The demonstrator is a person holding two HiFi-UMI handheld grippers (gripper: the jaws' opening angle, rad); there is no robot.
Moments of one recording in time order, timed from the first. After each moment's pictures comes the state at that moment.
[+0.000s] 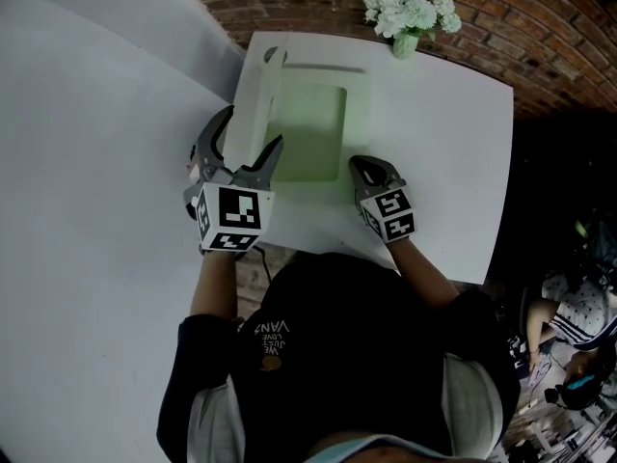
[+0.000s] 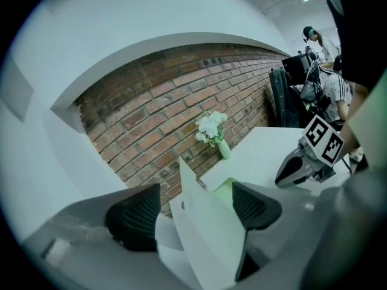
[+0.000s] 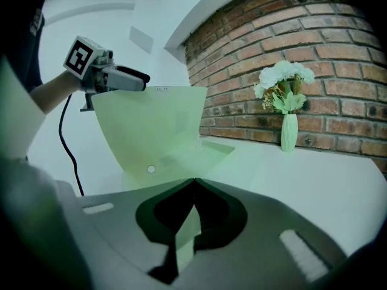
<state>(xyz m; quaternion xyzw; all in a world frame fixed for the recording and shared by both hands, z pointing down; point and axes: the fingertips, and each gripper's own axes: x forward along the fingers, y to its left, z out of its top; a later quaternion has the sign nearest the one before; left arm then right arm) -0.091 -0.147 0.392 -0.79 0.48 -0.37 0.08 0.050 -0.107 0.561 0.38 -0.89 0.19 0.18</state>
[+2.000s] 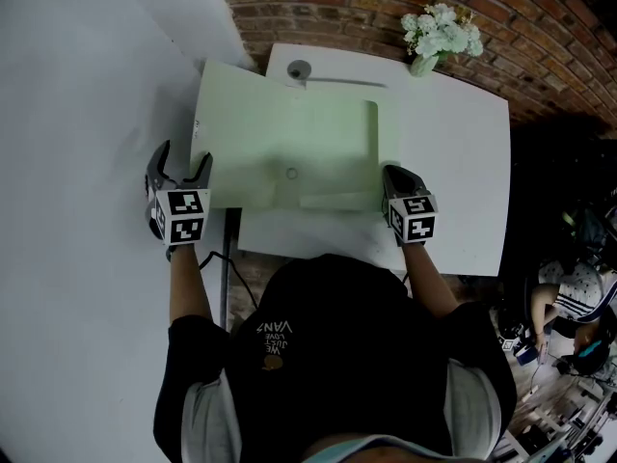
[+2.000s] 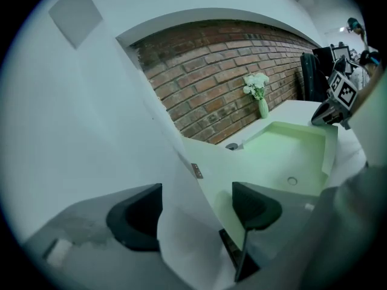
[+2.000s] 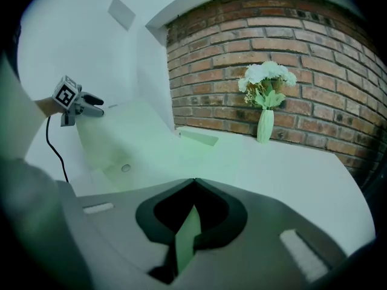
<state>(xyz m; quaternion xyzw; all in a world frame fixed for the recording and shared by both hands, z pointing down) -0.368 -0.160 0.477 -0.73 0.57 -0.39 0.00 0.049 -0.116 0.584 0.51 -0.80 0.20 0.24</state>
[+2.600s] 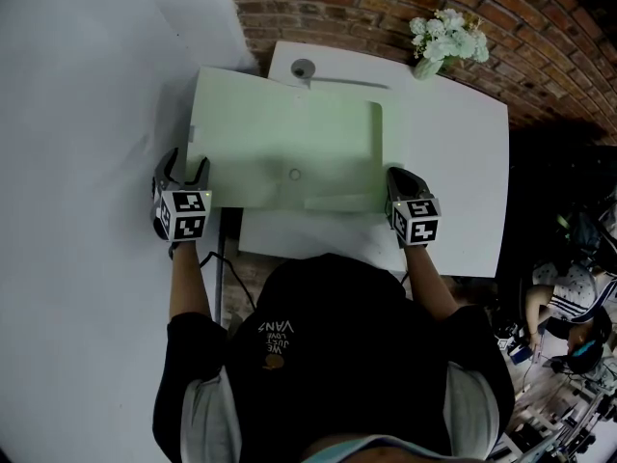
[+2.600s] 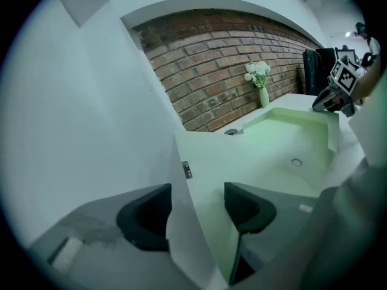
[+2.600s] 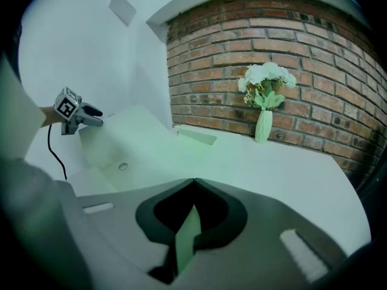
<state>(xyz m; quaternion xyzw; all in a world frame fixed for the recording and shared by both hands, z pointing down) -0.395 -0.158 0.536 -0.72 0.56 -0.40 -0.04 0.050 -0.117 0.585 0.52 -0.79 0.20 0.25</state>
